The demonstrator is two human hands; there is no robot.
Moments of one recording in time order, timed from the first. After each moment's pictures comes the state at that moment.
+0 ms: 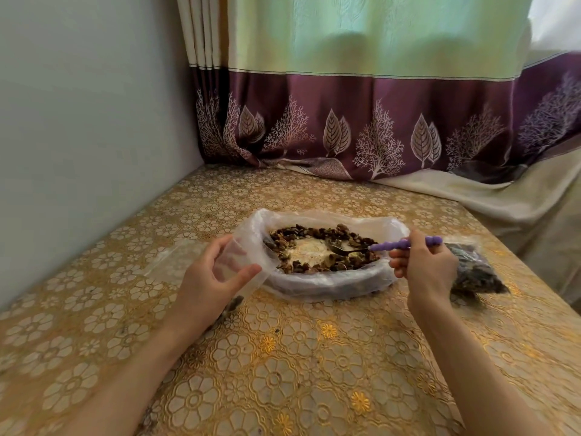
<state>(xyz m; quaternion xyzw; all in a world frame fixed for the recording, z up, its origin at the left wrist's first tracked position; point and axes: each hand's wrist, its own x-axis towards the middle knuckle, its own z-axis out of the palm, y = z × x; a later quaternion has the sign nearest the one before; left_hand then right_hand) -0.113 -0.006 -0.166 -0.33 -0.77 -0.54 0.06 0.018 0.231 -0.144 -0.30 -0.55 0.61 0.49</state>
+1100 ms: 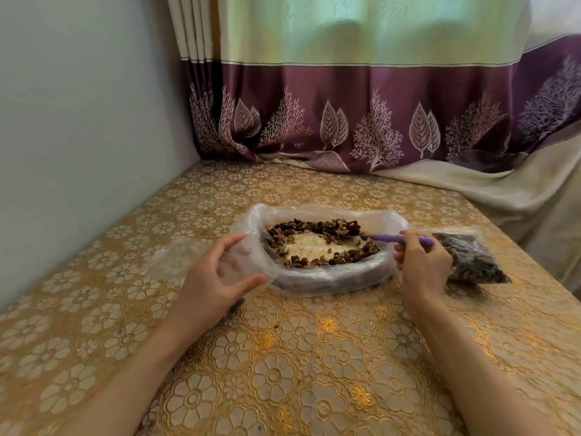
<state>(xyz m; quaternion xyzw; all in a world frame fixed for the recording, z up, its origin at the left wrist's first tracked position) -0.109 -0.008 -0.165 -0.37 -0.79 -0.49 0.05 0.011 0.235 -0.161 -0.35 -0.58 0.55 0.50</state>
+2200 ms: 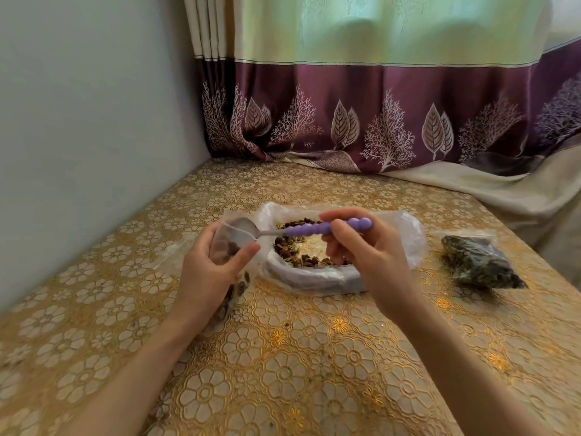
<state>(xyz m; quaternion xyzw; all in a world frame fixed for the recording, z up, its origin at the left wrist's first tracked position) -0.112 -0.007 -0.158 -0.29 -0.71 -0.64 0.06 0.010 0.160 -0.118 0.02 -0.70 0.64 0.32</state>
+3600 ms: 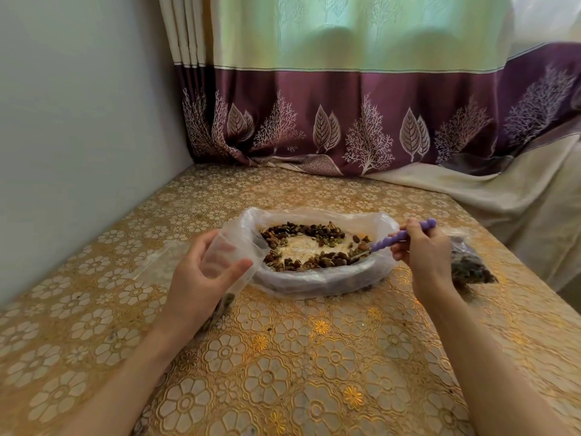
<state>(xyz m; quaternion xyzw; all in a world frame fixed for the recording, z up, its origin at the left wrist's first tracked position) -0.112 -0.002 -0.164 -0.32 -0.74 -0.58 0.06 0.019 0.260 -0.146 -0.28 -0.60 0.60 0.45</state>
